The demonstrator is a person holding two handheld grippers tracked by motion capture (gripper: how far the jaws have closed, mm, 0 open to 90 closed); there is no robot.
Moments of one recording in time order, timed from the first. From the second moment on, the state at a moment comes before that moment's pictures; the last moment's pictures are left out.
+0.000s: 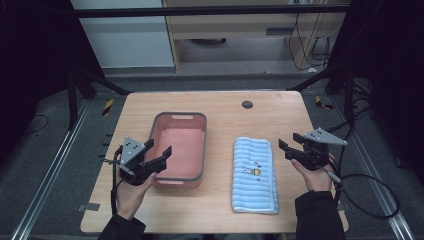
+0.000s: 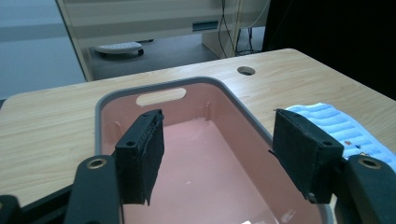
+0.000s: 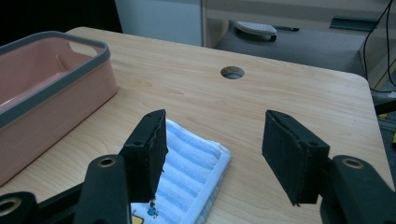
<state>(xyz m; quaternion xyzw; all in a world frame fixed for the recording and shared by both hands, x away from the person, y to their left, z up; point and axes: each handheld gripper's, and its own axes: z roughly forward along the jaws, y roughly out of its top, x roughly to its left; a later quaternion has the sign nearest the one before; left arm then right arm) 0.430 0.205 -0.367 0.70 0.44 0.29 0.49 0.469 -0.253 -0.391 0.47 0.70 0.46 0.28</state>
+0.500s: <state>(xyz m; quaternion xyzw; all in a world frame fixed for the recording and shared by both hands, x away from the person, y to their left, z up) 0.432 0.157 -0.378 0.72 0.41 0.26 0.49 0.479 -0.249 -0.392 0.47 0.70 0.46 0.29</state>
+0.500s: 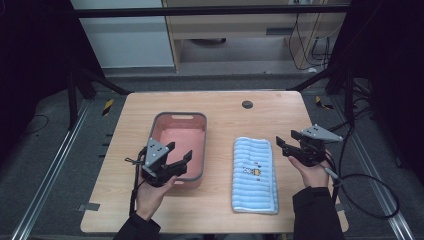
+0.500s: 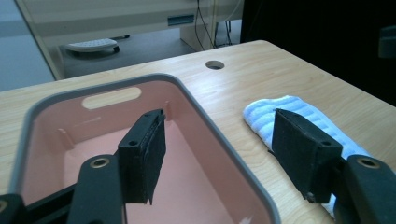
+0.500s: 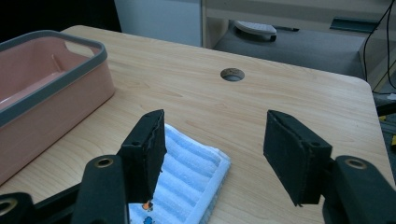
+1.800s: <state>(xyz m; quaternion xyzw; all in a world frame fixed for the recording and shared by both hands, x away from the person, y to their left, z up) 0.423 0.059 -0.419 0.77 0.36 0.21 0.48 0.514 -0.256 -0.395 0.48 0.69 0.46 0.28</state>
